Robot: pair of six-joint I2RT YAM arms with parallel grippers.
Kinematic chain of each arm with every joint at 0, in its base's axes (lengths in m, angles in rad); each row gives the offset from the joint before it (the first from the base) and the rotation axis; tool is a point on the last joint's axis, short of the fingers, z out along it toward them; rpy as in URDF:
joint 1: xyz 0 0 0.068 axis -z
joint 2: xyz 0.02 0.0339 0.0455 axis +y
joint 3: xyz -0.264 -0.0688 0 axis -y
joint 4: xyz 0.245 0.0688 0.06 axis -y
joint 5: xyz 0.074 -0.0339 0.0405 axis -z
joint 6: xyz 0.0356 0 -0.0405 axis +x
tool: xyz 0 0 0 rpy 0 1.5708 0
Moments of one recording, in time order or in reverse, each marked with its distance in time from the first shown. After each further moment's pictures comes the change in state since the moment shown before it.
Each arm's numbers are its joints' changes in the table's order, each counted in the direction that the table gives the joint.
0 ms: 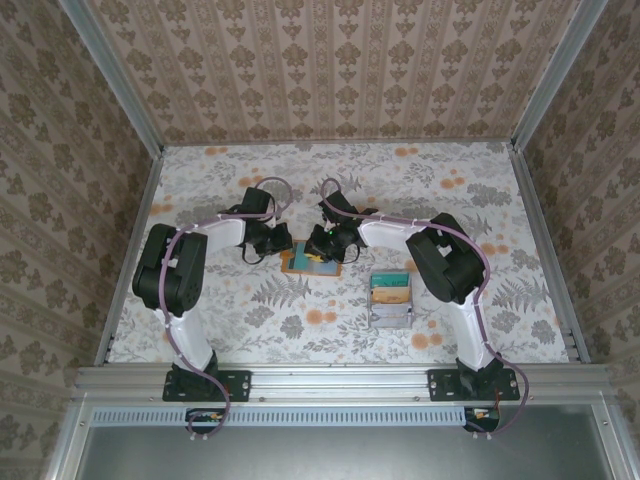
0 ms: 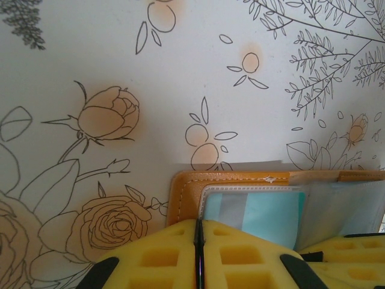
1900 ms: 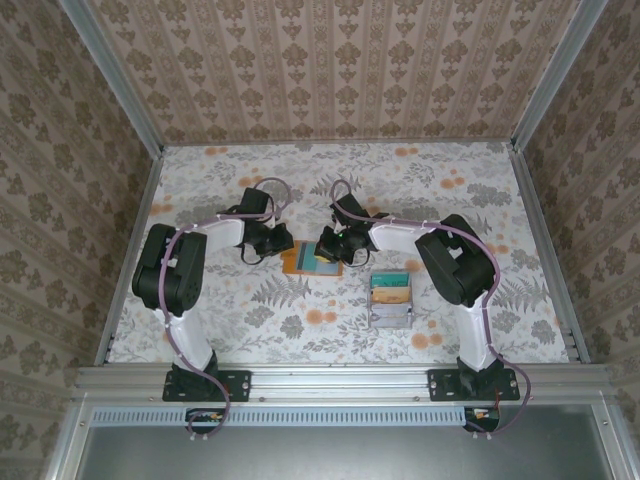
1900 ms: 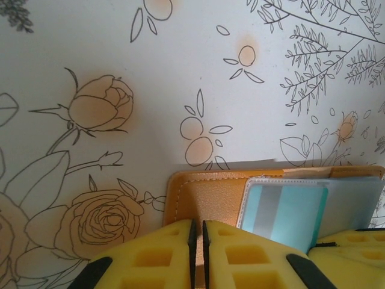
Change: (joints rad) left arm -0.013 0.000 -0.007 0.007 0.045 -0.021; right arm 0.035 -0.071 -0.126 0.073 -0.003 -0.024
